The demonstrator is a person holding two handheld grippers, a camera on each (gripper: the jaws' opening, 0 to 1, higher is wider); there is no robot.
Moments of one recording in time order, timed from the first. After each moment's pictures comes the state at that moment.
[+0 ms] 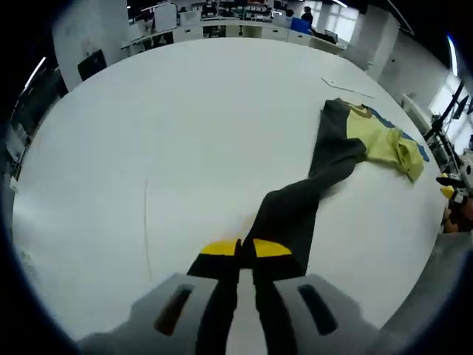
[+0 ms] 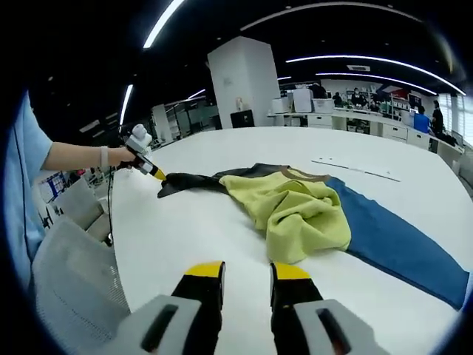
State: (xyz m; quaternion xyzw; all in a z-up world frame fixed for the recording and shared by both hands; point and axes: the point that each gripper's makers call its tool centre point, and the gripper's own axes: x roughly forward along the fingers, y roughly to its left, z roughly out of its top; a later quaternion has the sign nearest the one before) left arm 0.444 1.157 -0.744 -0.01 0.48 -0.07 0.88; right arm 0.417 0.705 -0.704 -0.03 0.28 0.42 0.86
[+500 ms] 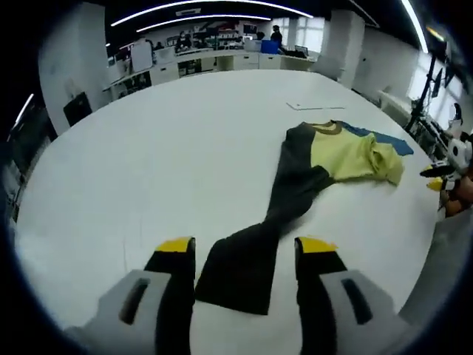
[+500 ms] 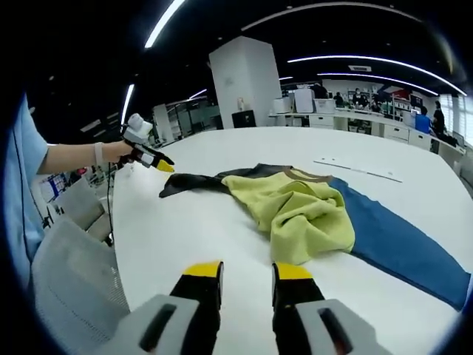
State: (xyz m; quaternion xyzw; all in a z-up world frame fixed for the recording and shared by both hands) left arm 0.471 1.085 -0.700 0.04 0.38 -0.15 0.91; right arm 0.416 0.711 -0.703 -0.03 0.27 0.42 0.86
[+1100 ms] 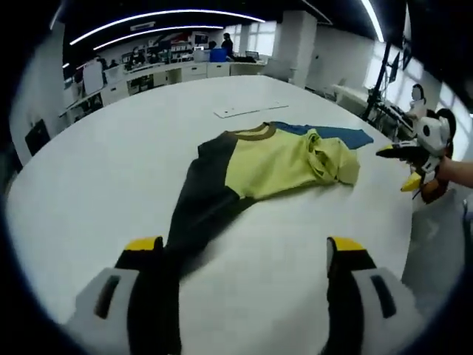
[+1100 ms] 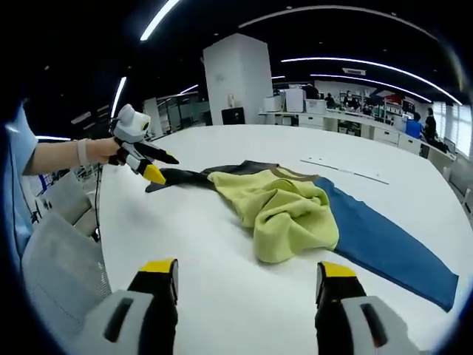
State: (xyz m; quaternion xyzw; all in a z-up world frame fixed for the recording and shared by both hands) left arm 0.475 0.972 -0.714 0.04 0.36 -0.27 0.89; right arm 0.425 0.696 -0.708 -0.06 0.28 0.38 0.88
